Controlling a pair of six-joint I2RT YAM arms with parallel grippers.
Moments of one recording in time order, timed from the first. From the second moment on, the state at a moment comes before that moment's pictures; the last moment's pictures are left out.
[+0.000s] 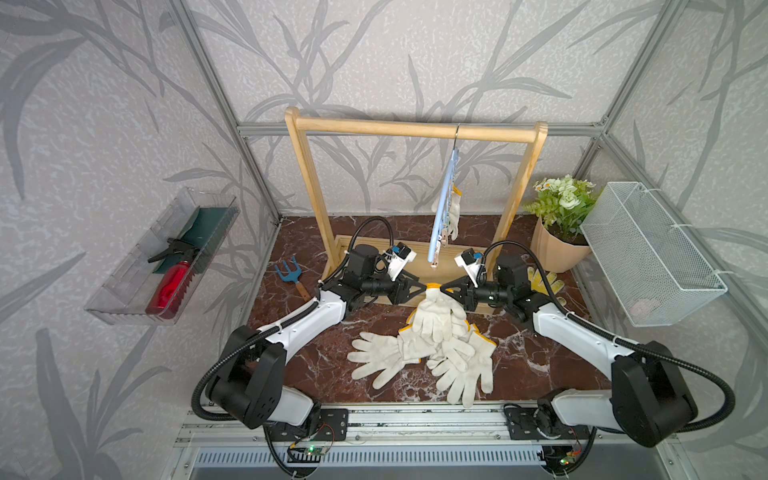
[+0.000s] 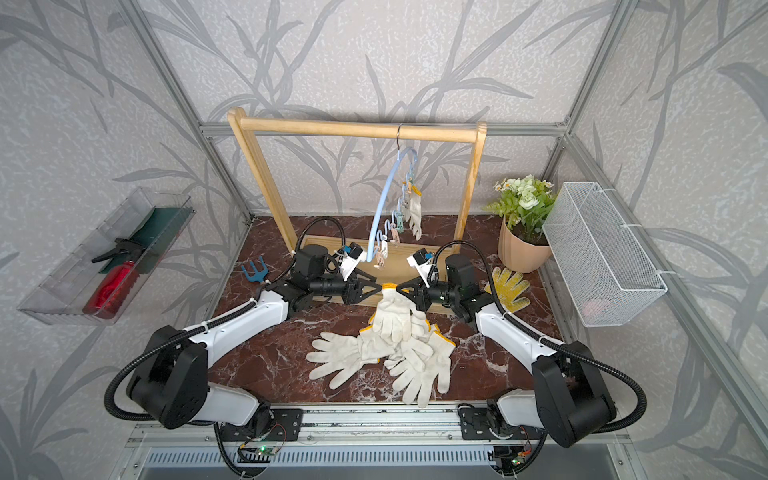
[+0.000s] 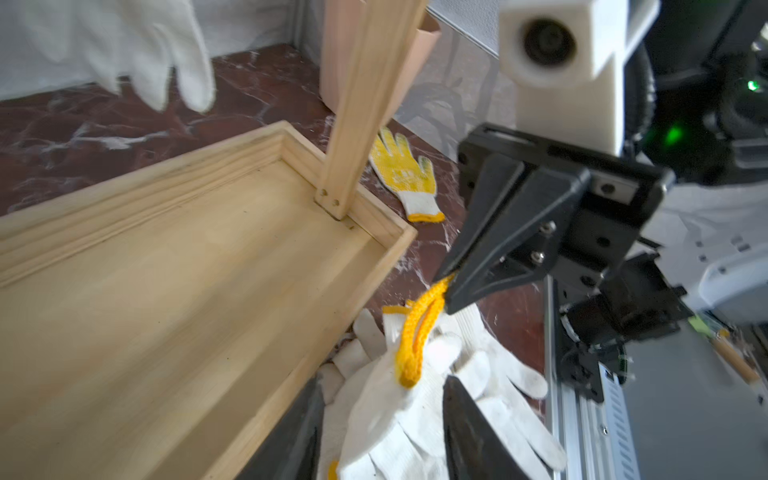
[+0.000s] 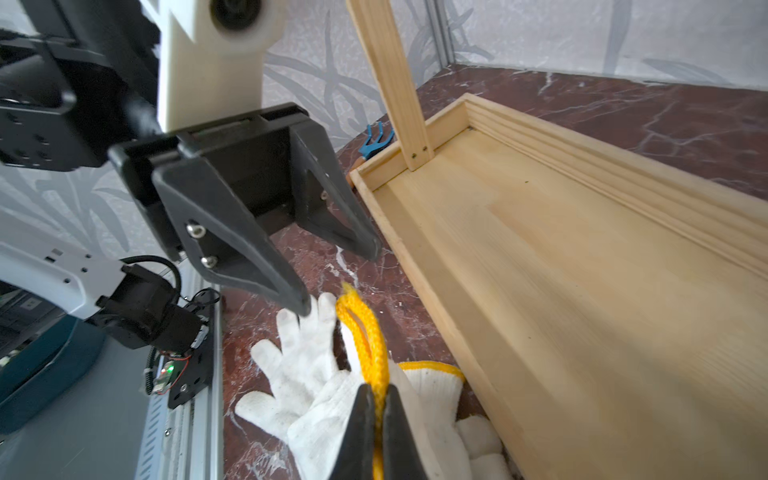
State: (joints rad) left arm -0.46 1.44 0.92 0.04 0.68 -0.03; right arm 0.39 1.34 0.74 0.12 -0.76 0.10
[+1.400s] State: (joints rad) left arm -0.34 1.96 1.63 0.26 0.65 0.16; right arm 0.38 1.68 1.52 -0.13 0.07 0.14
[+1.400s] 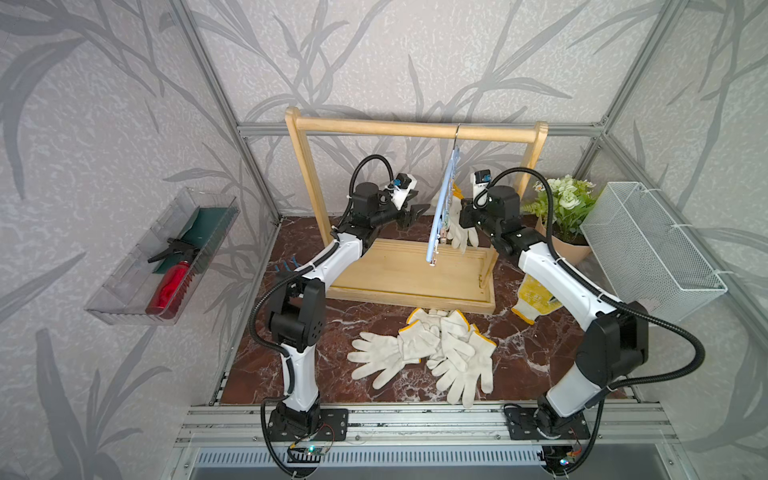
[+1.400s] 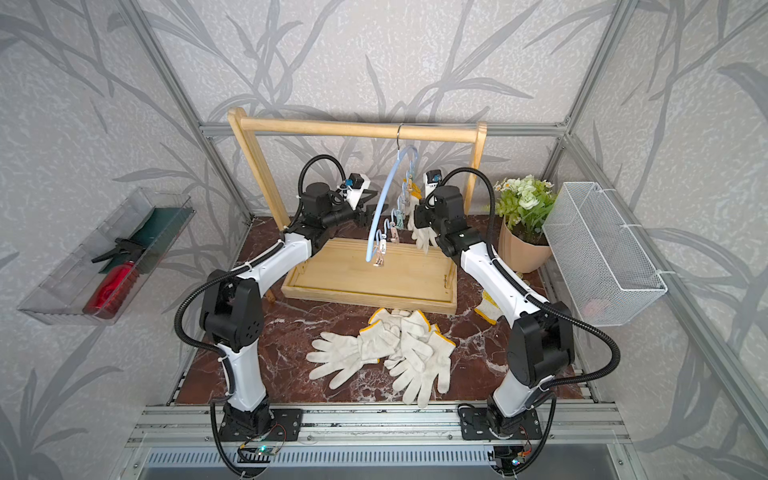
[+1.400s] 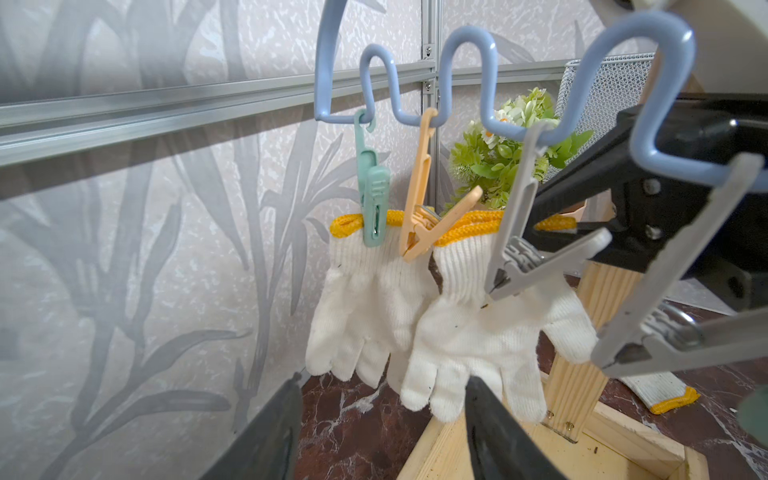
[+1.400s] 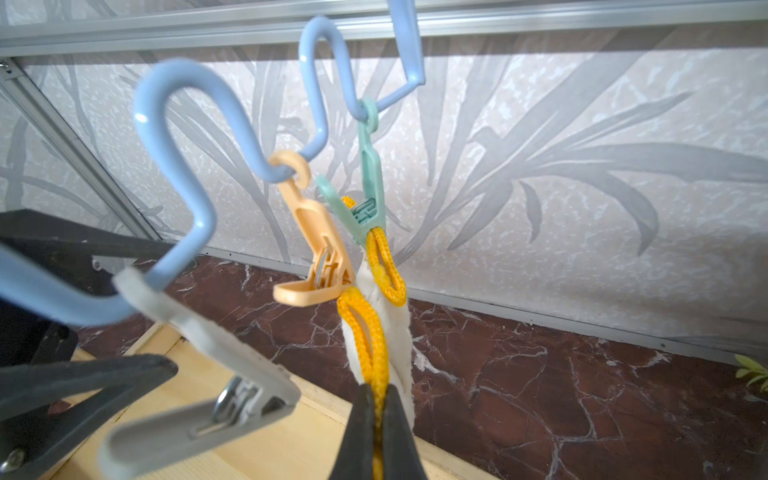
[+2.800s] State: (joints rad) left arm -0.39 1.99 1.63 0.43 0.65 0.12; right arm 0.36 1.81 1.71 -0.13 -0.15 0.20
